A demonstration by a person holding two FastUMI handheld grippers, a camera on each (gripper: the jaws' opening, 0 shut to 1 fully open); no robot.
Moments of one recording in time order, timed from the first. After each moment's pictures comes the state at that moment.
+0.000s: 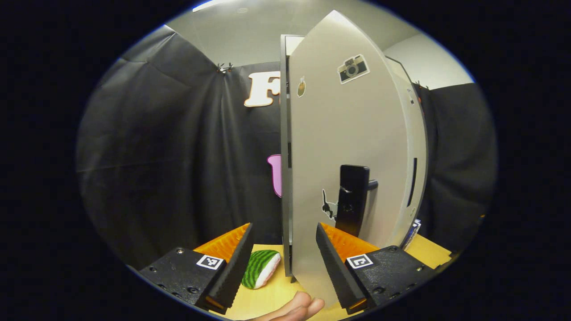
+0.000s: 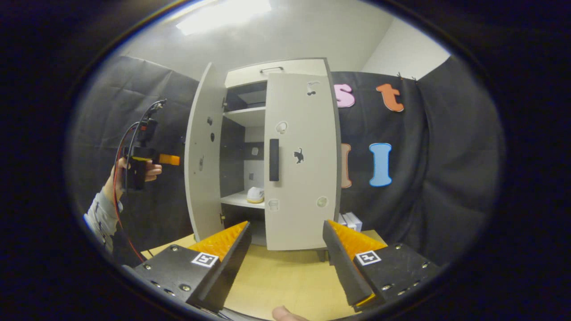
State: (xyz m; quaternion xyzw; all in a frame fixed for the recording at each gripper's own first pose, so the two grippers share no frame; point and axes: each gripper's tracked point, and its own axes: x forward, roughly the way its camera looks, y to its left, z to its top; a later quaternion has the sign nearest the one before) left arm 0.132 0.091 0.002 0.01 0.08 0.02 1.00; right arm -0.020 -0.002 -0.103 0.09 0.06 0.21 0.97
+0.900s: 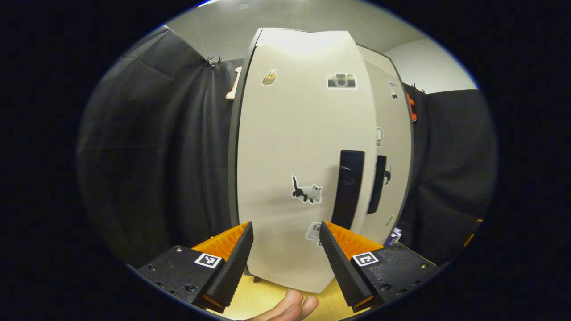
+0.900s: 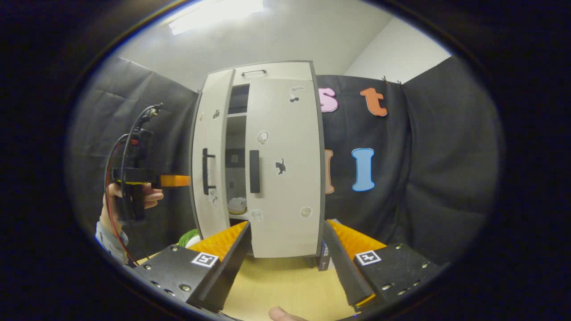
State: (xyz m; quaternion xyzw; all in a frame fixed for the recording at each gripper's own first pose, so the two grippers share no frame) left arm 0.133 -0.023 -0.007 -0.02 0.07 -0.03 1.00; right arm 0.010 -0.007 -0.079 0.09 0.05 0.15 0.98
